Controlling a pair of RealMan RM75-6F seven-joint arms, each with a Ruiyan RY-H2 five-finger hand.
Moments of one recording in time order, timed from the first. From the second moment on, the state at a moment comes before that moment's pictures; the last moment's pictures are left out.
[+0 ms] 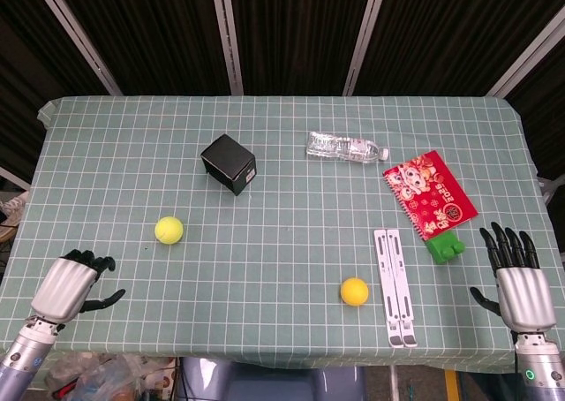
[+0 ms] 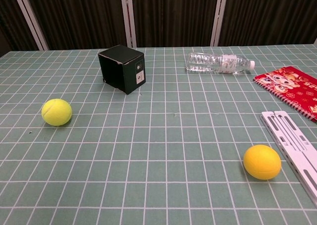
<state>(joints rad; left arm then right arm) -0.20 -1.28 0.05 -1.41 1.75 1.47 0.17 0.09 -1.19 0.06 -1.54 -1.54 1.51 -0.16</state>
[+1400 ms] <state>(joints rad) -0.53 -1.47 0.10 -1.06 1.72 1.04 -0.16 0.07 -1.16 0.09 -1.52 -1.50 1.54 -0.09</state>
